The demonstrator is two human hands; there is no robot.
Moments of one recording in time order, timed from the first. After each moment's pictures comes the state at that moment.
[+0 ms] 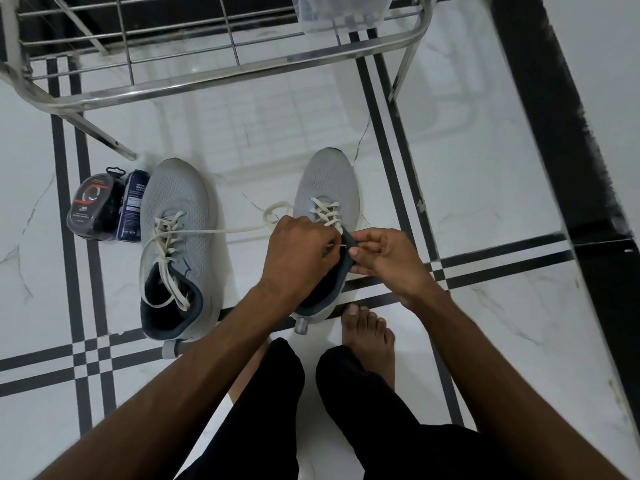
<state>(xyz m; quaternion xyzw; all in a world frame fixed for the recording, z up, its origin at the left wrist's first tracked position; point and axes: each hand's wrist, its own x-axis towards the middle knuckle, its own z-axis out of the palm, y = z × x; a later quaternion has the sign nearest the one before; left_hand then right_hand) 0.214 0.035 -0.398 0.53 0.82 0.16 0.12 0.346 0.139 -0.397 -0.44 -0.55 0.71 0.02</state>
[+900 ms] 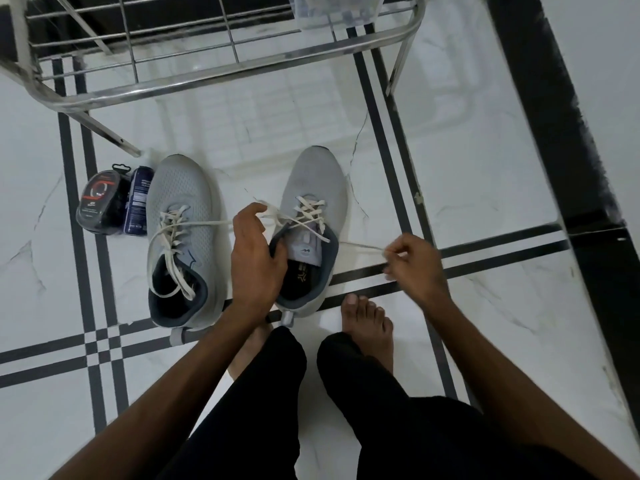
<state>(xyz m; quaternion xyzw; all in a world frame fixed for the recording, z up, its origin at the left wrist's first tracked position) 0.204 -0.021 -0.424 0.30 0.87 0.36 0.14 0.396 0.144 -0.432 -0.55 -0.70 0.45 0.02</state>
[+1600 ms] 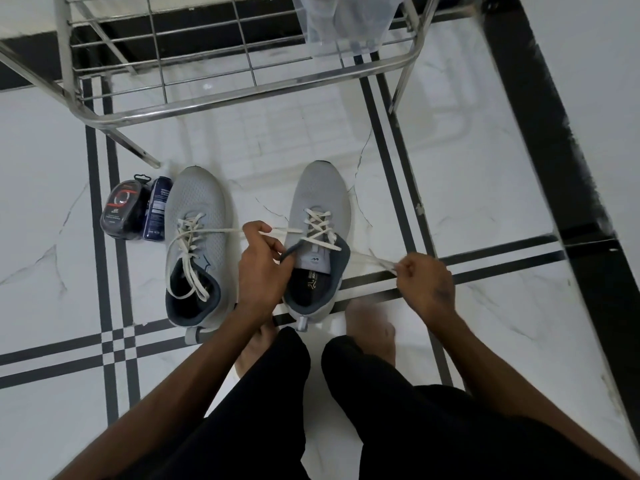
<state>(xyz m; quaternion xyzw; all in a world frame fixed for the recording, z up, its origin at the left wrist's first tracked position) 0.202 -0.031 -0.426 0.23 0.87 0.39 0.21 0.403 0.137 -0.419 -0.54 -0.80 0.25 -0.09</state>
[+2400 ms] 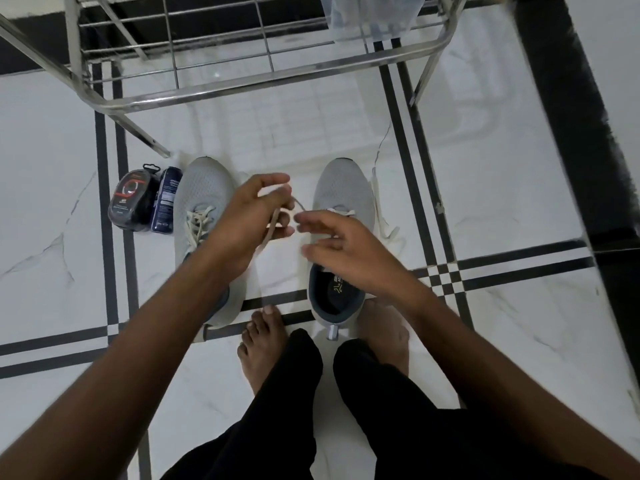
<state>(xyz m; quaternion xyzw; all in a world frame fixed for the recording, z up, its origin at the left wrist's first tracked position) 0.138 -0.002 -0.342 0.06 0.70 0.54 0.47 0.288 0.097 -0.352 -0.28 -0.70 0.66 -0.05</state>
